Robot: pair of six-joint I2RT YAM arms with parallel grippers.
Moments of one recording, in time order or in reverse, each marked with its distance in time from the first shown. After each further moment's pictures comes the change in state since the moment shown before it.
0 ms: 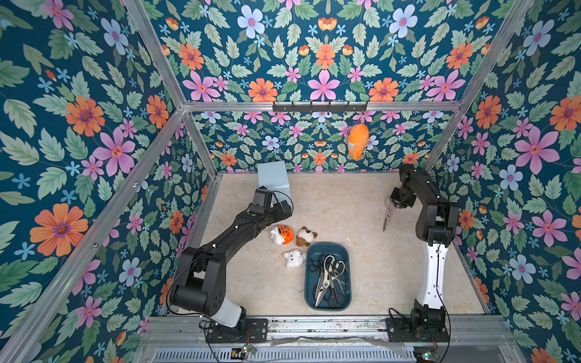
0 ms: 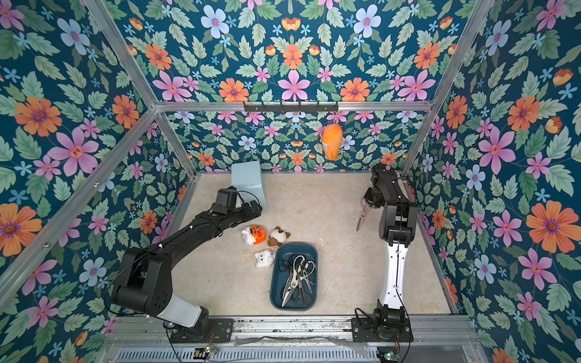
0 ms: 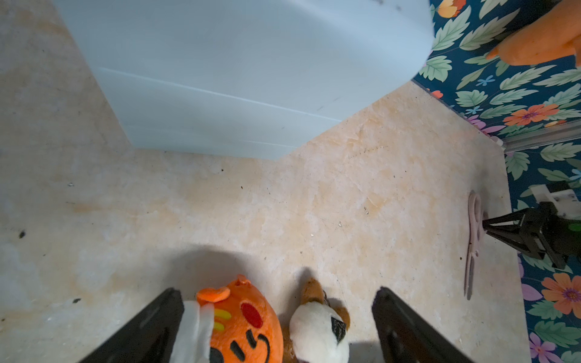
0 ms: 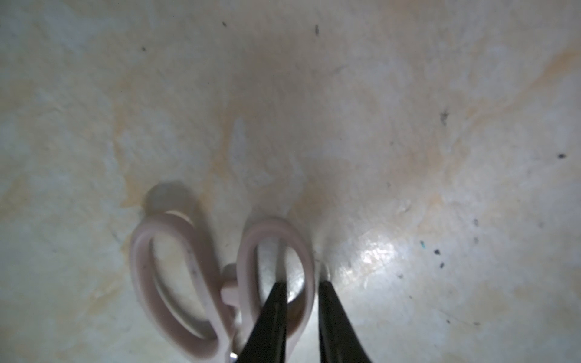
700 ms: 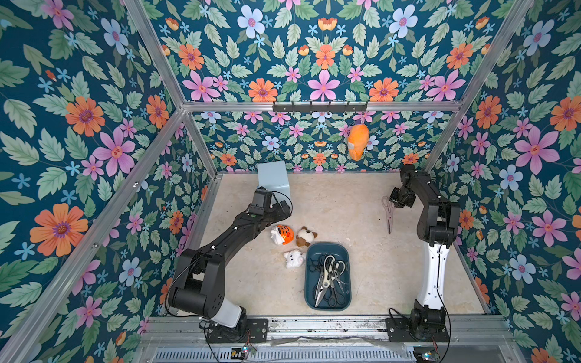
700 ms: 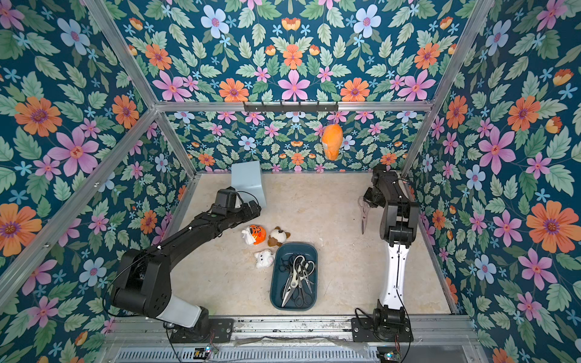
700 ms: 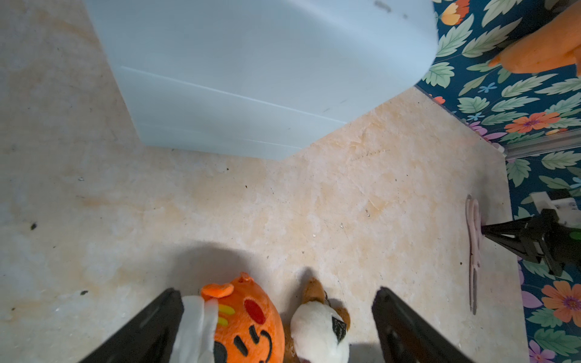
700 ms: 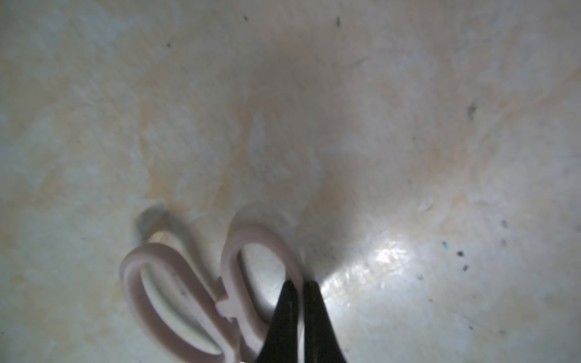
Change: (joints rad) left arm 0.000 -0.015 -0.010 -0.002 -0.016 -0.018; right arm -0.002 -0.048 -0.082 0.062 -0.075 0.014
